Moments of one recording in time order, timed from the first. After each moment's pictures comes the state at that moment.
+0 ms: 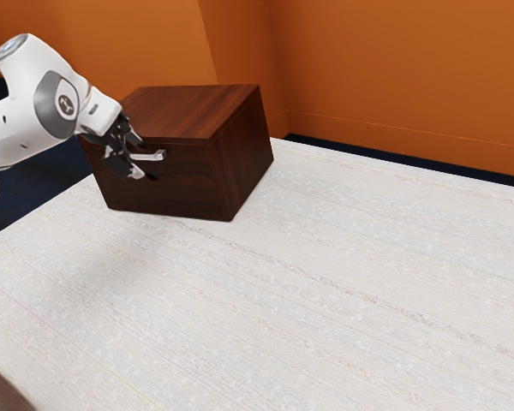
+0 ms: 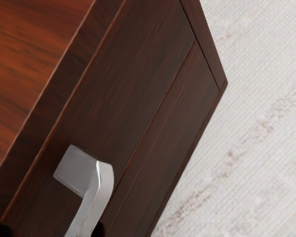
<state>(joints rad) 0.24 0.40 0.36 -1.30 -0.40 2.10 1.49</state>
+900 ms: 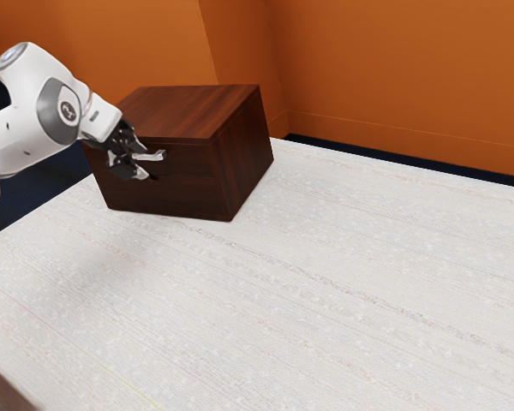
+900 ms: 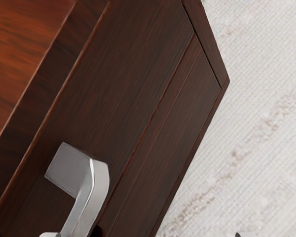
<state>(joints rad) 0.24 0.40 0.35 -1.34 -0.43 2.15 1.55</state>
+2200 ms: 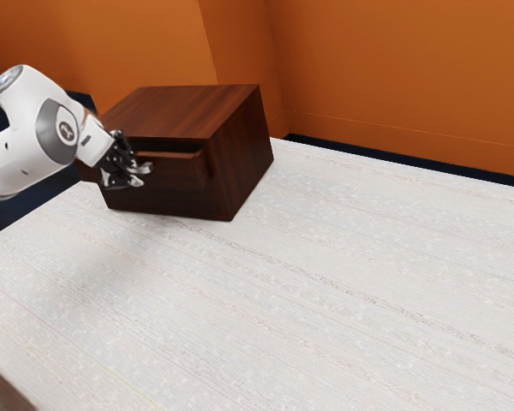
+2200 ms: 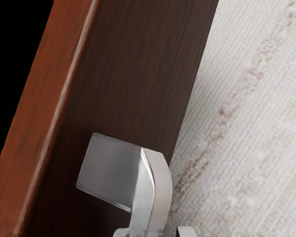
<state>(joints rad) 0.24 0.36 0.35 -1.47 -0.44 2.25 1.76</state>
